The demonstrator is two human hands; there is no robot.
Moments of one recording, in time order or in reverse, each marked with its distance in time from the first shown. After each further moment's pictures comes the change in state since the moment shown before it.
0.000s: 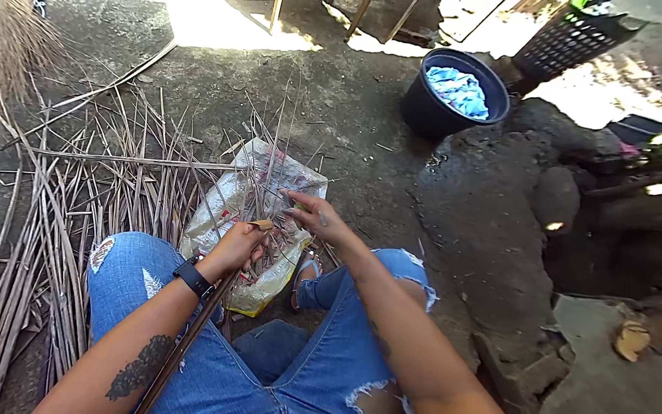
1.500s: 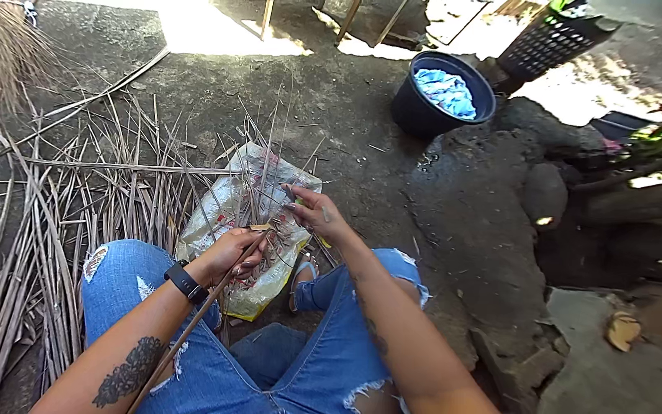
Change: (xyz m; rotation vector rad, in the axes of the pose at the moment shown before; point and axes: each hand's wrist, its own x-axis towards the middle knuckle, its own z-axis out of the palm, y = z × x) left_hand 0.002 -0.007 -0.010 -0.436 -0.361 -0.052; right_hand -0.003 -0.004 -0.010 0.174 0.120 -0.013
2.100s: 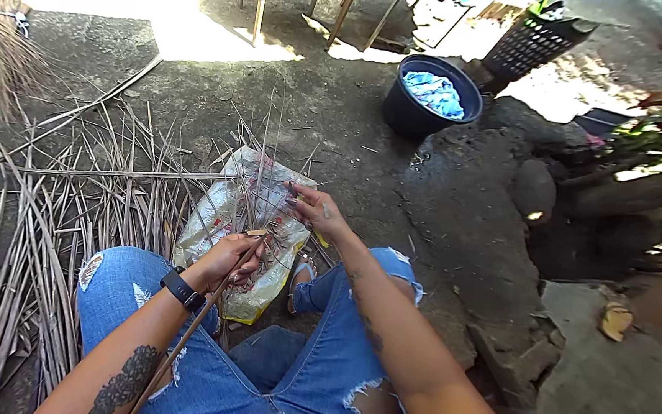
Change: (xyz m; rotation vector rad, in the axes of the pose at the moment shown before) left_hand -0.003 0.000 0.002 0.009 -0.025 -0.007; right_hand 0.002 0.000 -0.006 0.077 0.117 0.020
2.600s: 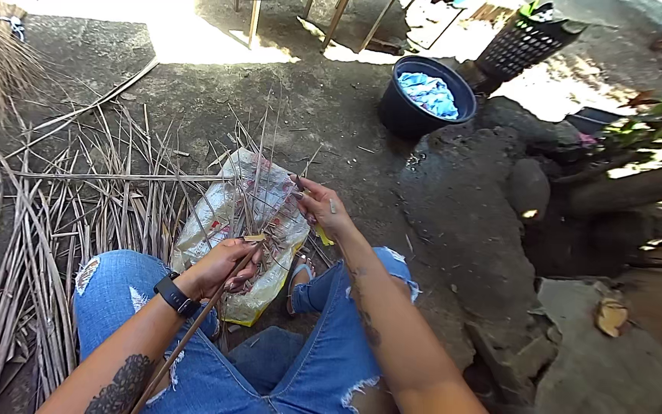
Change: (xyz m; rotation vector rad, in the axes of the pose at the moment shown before) left_hand -0.009 0.001 0.005 0.047 -0.008 0.005; right_hand 0.001 -0.007 -0.011 0.121 0.058 0.016
